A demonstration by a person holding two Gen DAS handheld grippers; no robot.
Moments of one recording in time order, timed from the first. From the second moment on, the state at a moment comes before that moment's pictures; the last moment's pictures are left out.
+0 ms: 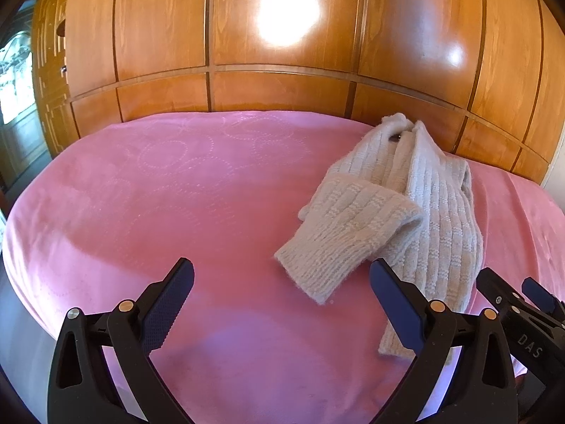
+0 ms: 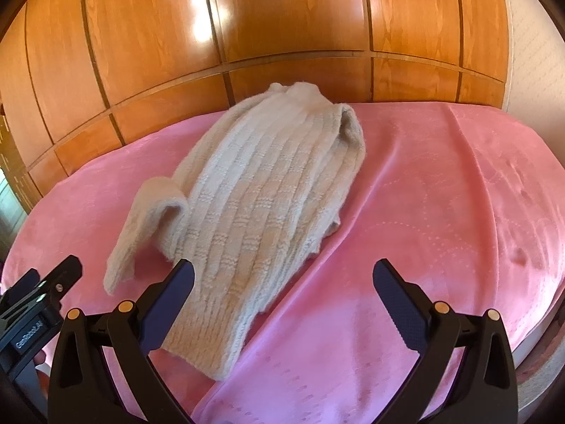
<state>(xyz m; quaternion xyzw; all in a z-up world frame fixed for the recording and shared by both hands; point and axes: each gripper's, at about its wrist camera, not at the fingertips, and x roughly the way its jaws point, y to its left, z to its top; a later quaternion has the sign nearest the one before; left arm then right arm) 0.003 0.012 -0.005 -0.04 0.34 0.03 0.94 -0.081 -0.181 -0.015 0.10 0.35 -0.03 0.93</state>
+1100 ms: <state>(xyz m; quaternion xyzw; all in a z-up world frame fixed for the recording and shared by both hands) 0.023 0.038 -0.013 -0.03 0.35 0.07 0.93 -0.073 -0.138 -0.037 0.05 0.38 0.09 0.92</state>
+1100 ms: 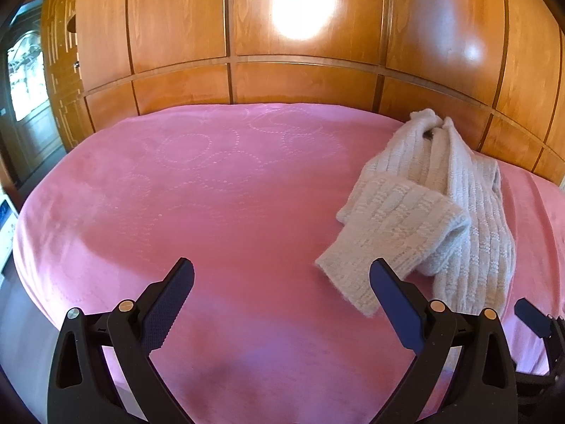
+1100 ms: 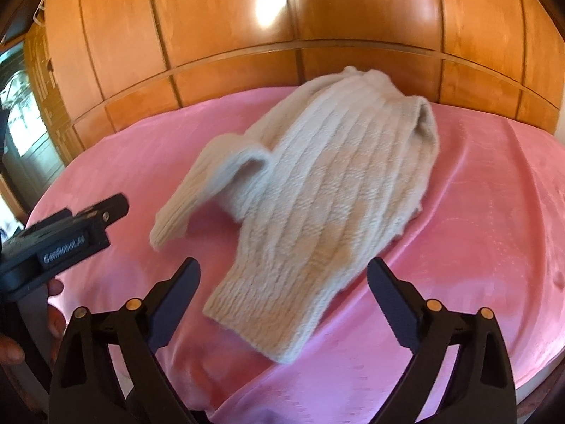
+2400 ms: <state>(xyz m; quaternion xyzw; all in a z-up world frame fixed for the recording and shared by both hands) 0.053 0.025 -0.055 0.01 0.40 -0.05 0.91 -0.016 -0.392 0.060 0.06 0.29 -0.15 0.94</state>
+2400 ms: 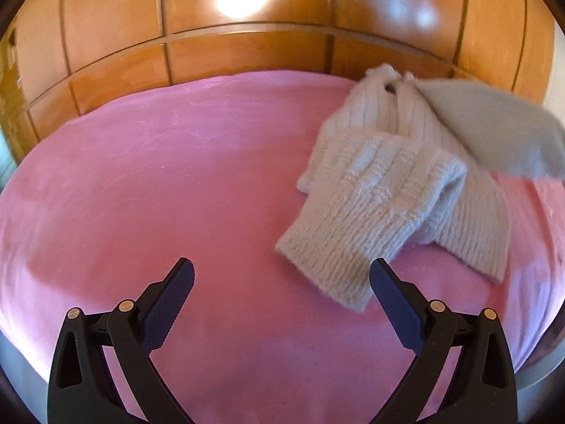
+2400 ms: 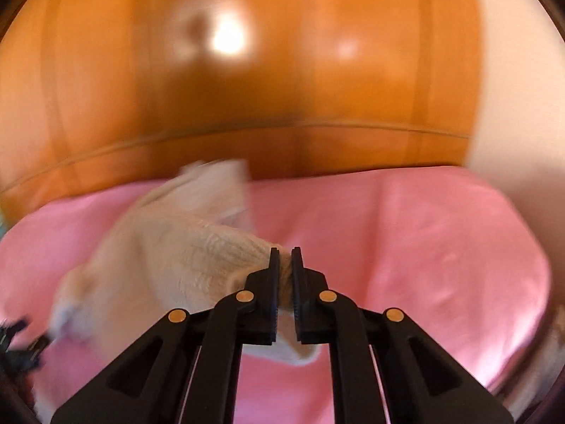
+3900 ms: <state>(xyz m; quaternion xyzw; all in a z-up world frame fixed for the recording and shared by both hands) 0.125 0.066 -0.050 -0.20 0.44 -0.08 0.87 0.005 -0.246 -0.011 0.18 0.42 0.19 0.87</state>
